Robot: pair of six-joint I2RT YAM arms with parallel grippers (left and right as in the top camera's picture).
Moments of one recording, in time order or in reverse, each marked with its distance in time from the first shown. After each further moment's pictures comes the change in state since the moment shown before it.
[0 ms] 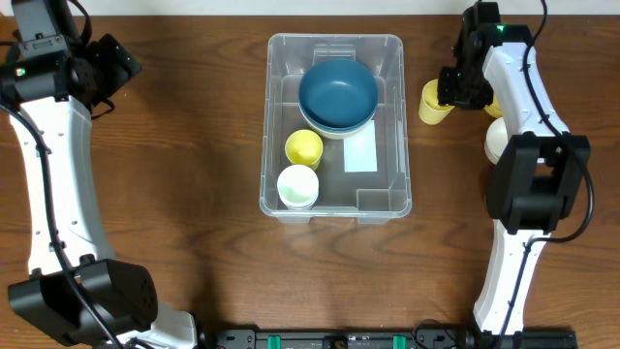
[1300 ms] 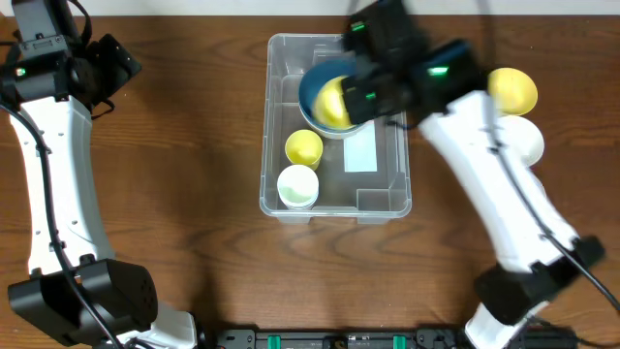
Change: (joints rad) left arm 0.000 0.000 0.000 0.000 0.000 0.000; right arm 0.547 -0.454 0.013 -0.101 0.001 -0.001
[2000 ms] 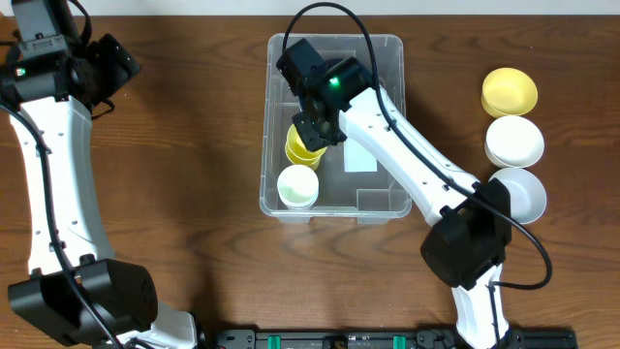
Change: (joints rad) left arm 0.000 0.000 0.000 0.000 0.000 0.000; right arm 0.116 0.271 -0.006 0.008 0.106 0.048
